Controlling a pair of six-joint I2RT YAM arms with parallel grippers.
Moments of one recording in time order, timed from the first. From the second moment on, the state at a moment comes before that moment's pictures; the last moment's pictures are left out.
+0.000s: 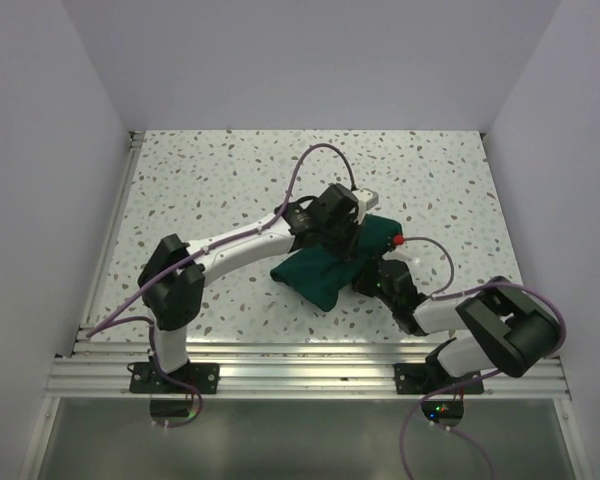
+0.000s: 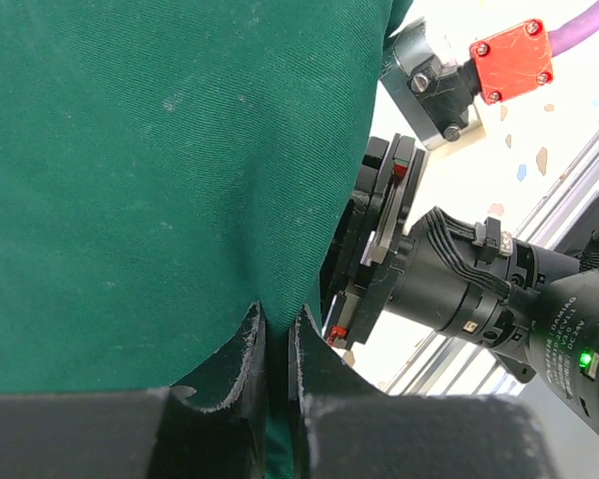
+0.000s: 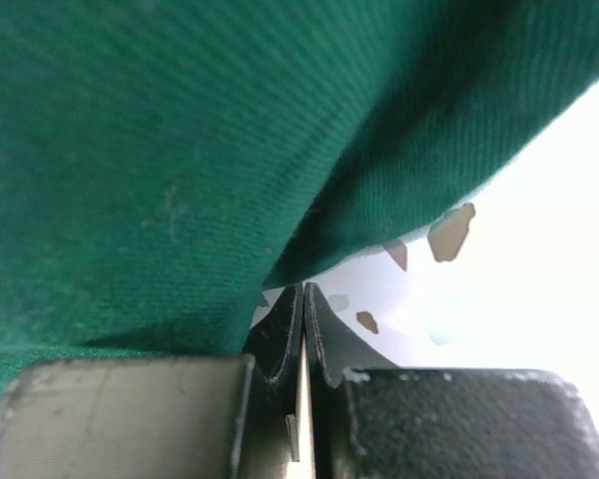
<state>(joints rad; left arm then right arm) -0.93 1.87 1.56 -0.50 0.15 -0.36 0.61 1.42 0.20 0.72 0.16 0.90</state>
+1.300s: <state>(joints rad) -1.18 1.77 1.23 -0.20 -0.16 -0.42 0.59 0.72 0.57 -0.68 0.53 0.91</state>
